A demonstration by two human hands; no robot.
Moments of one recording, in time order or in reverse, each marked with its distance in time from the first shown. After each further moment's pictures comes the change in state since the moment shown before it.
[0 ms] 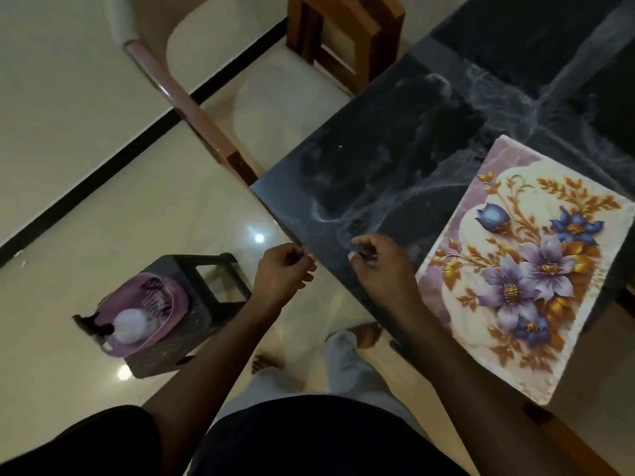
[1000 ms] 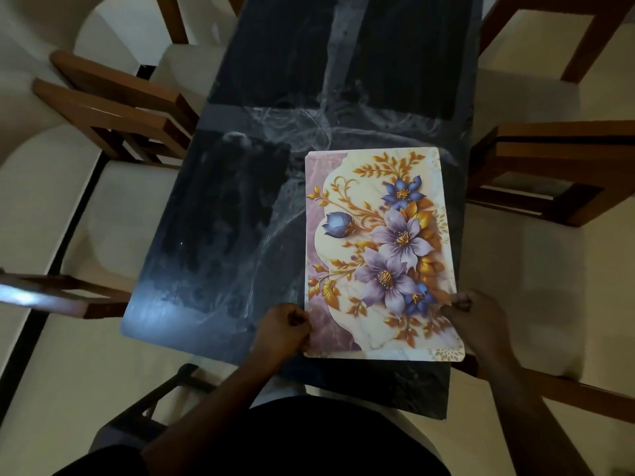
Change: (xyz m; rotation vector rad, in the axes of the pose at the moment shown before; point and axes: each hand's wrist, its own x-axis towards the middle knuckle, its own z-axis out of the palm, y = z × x) left_hand 0.011 0.070 0.186 0.533 -0.451 0.018; right_hand -0.131 0.226 -0.191 0.234 0.528 0.832
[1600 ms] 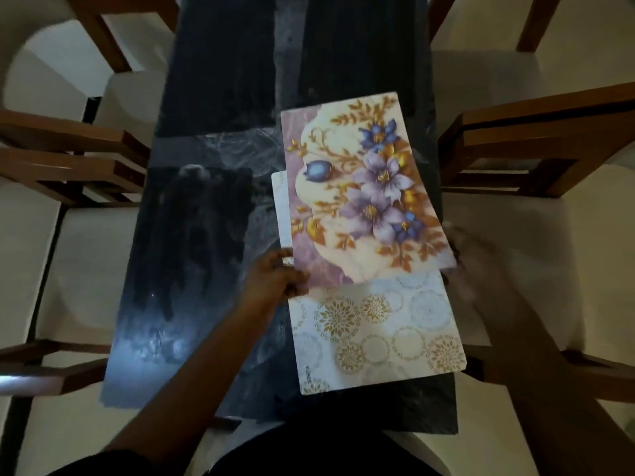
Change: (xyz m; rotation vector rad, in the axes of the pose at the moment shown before) left_hand 0.068 0.131 -0.026 -0.401 -0.136 0.047; right_hand 0.070 -0.073 -0.029 0.962 -0.186 0.135
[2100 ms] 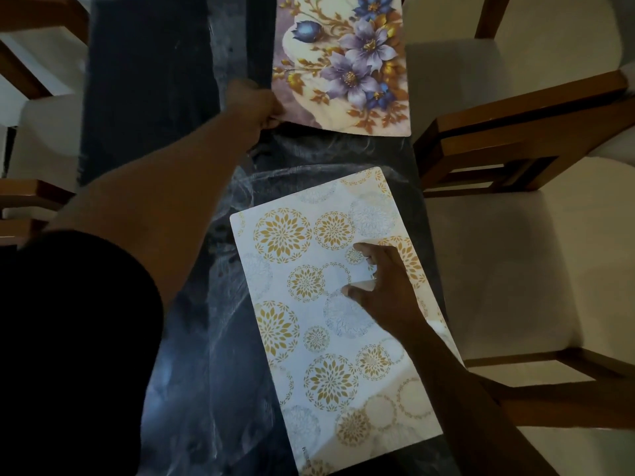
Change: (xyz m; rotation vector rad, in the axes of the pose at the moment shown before) left_hand 0.278 0.264 0.107 0.309 0.105 0.338; right_hand 0.054 0.051 0.088 -0.824 0.035 -0.458
